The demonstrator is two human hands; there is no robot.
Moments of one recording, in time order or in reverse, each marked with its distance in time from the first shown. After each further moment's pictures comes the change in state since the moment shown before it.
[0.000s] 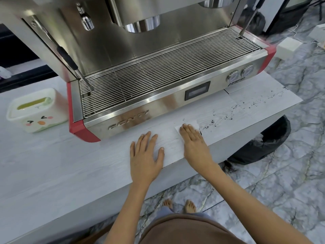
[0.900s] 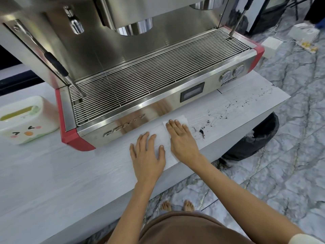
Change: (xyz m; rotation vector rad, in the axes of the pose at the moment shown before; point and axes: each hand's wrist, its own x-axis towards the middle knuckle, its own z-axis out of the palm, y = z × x) left_hand 0.017 0.012 0.011 -0.079 0.062 -0.040; right_hand 0.034 -0.027 0.001 -0.037 -0.143 0.030
